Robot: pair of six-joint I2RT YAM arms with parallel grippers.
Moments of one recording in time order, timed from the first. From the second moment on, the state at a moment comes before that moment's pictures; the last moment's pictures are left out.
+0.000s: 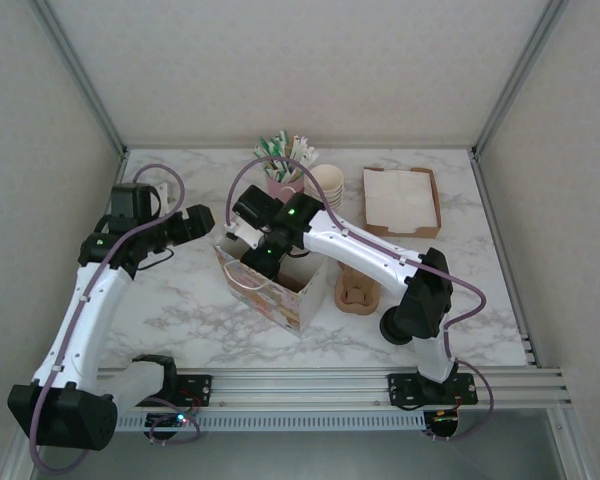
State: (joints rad) left arm -0.10 1.07 1.08 -0.78 0.26 -0.42; right arm 1.03 1.96 1.94 -1.14 -0.06 -0.07
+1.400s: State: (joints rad) left arm -0.10 1.09 1.08 -0.79 0.20 -0.42; right arm 1.03 1.94 1.89 -1.10 -0.05 -0.03
